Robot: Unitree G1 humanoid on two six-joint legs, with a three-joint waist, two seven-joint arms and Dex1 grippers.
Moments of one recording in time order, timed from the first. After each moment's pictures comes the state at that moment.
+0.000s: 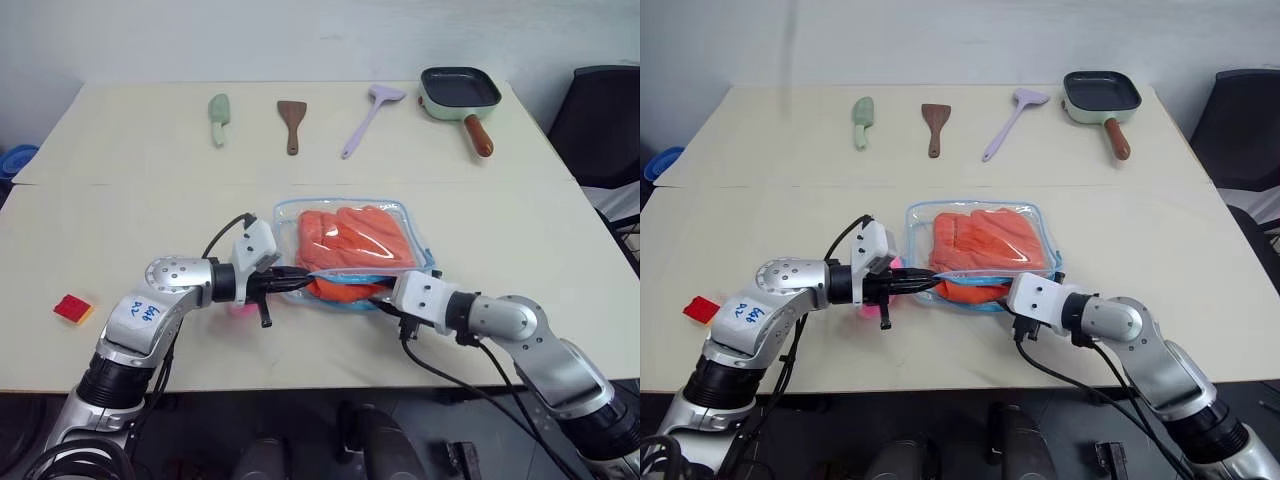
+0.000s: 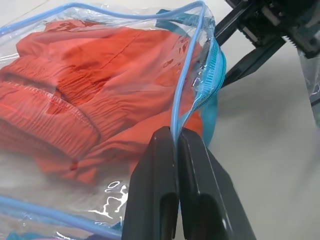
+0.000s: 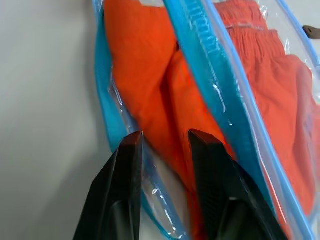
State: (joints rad) left arm -0.46 0.61 -0.13 -0.26 -0.39 0.64 -0.87; right arm -0.27 -0.77 0.27 -0.38 0.03 0.29 0.73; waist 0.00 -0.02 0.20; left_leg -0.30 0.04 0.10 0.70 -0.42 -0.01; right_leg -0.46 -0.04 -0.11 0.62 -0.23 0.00
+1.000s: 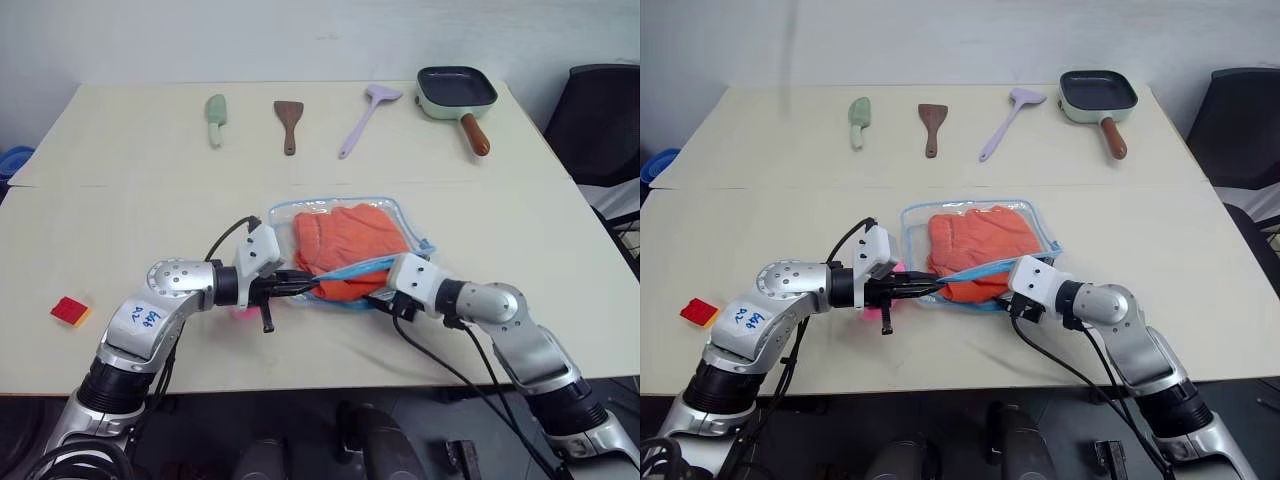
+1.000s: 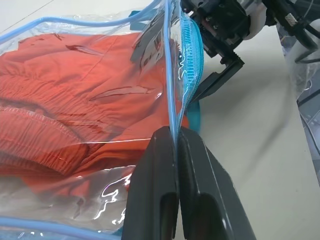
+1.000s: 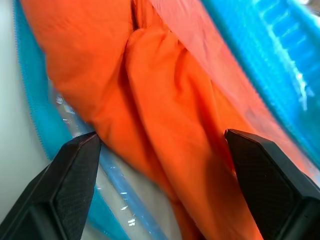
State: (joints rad) left arm -0.44 0.61 -0.14 -0.30 -0.38 0.62 -0.88; right arm -0.35 -0.62 0.24 -0.18 -0.05 0.24 0.75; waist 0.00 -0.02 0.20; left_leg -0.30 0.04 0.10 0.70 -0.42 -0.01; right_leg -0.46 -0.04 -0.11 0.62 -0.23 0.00
